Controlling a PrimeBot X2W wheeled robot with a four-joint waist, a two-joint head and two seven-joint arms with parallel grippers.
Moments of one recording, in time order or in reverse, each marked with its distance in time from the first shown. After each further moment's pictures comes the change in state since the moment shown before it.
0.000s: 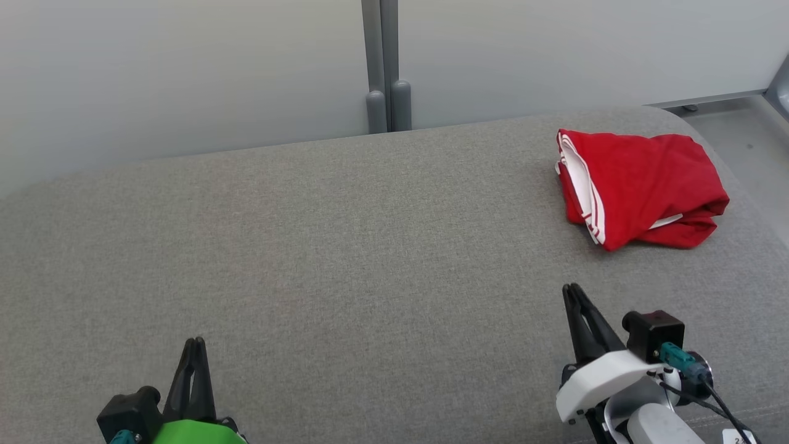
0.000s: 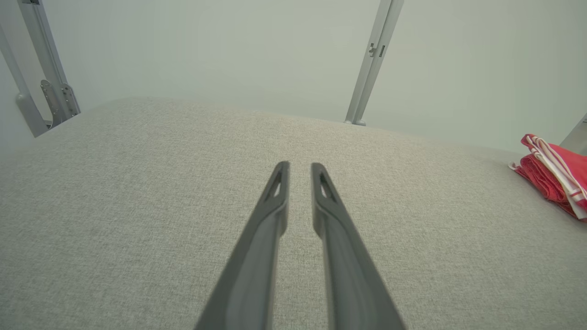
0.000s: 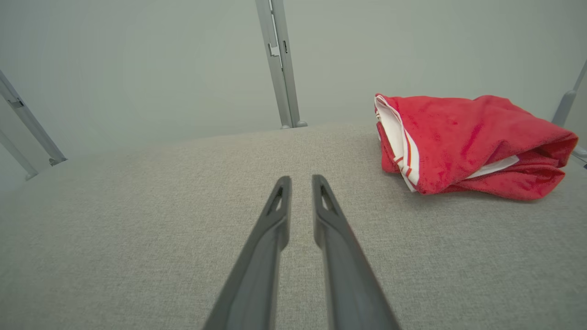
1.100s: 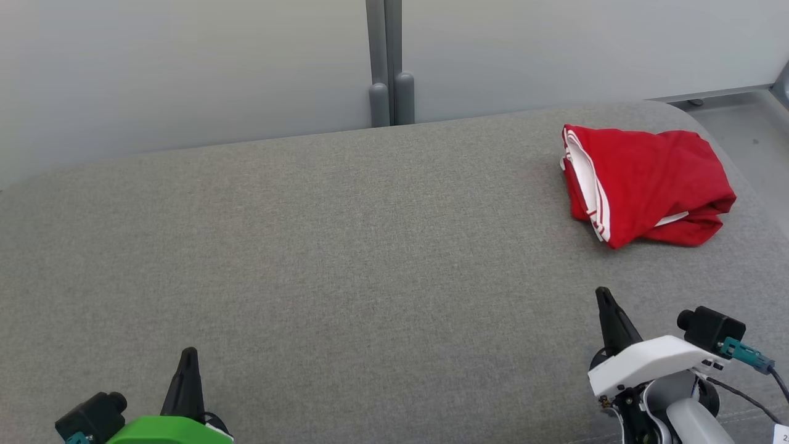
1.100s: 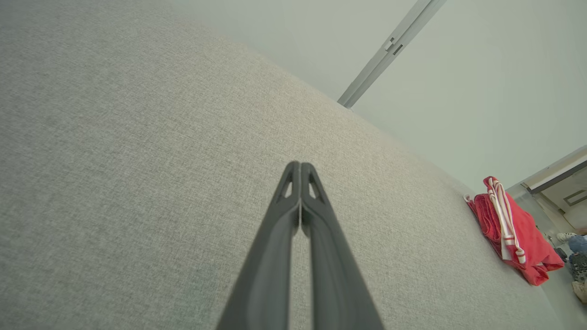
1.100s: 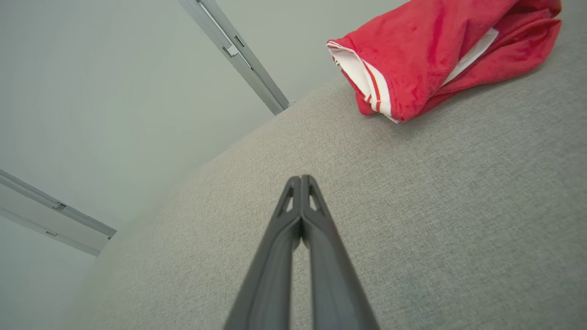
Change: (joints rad) left arm 0.000 -0.002 0.039 0.030 -0.366 -0.061 0.084; right arm 0.029 0.027 -0.125 -0.006 0.381 0.065 0.086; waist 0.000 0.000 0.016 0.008
